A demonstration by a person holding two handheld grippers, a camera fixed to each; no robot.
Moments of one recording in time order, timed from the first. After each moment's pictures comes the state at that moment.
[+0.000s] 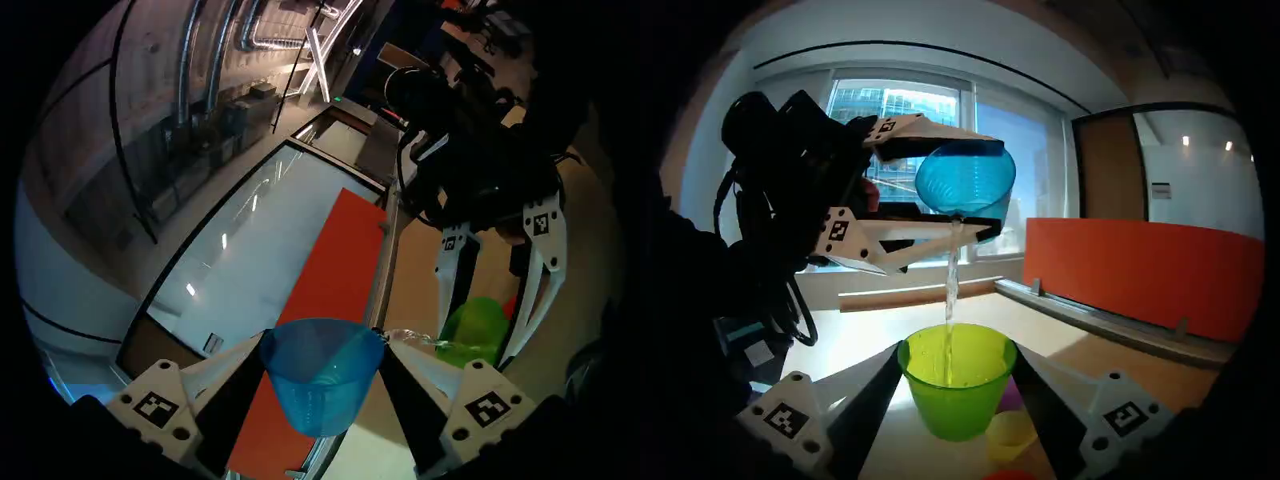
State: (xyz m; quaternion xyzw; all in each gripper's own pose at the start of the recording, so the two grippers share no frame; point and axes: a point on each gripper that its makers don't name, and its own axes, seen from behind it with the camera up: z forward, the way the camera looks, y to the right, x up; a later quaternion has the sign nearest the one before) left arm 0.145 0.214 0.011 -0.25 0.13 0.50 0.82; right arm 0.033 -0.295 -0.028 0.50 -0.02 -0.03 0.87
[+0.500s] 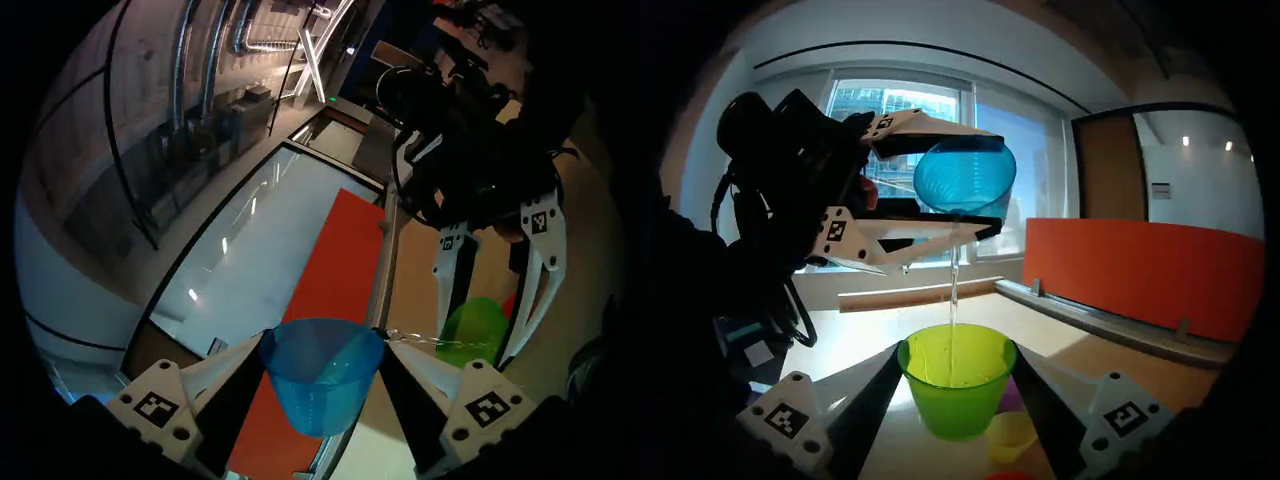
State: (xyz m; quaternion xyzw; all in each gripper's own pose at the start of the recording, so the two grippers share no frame) left arm 0.147 0.219 0.009 -0.25 0.13 0.51 0.81; right arm 0.034 -0.295 -0.027 0.50 -0.01 -0.03 0.87
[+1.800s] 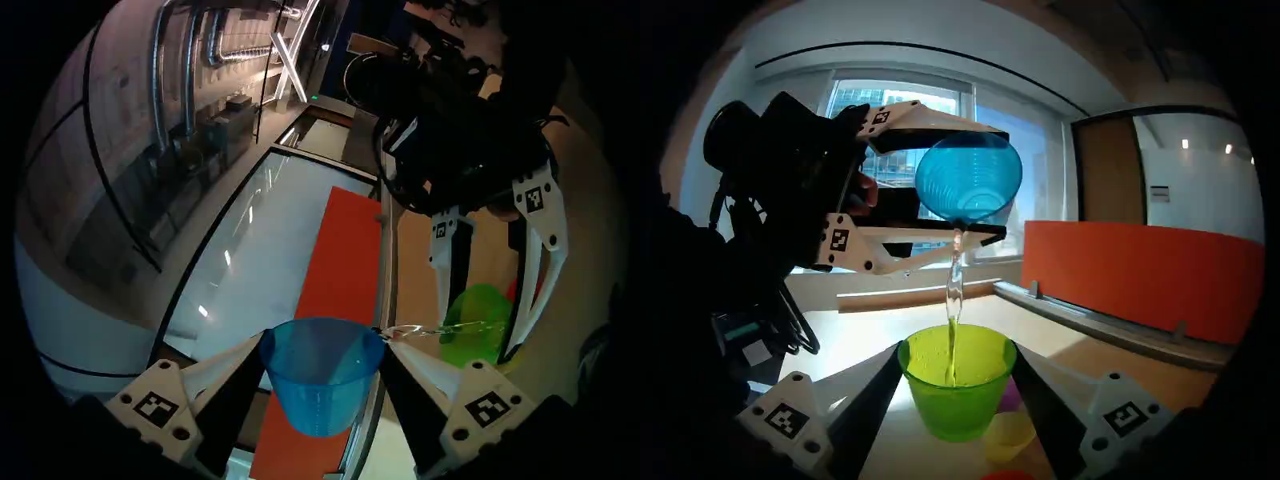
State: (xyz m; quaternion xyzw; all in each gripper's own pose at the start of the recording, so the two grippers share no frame) left arm 0.151 0.227 0.001 -0.24 0.15 0.57 0.77; right arm 0.041 -0.293 -0.028 0.49 -0.01 -0.03 0.87
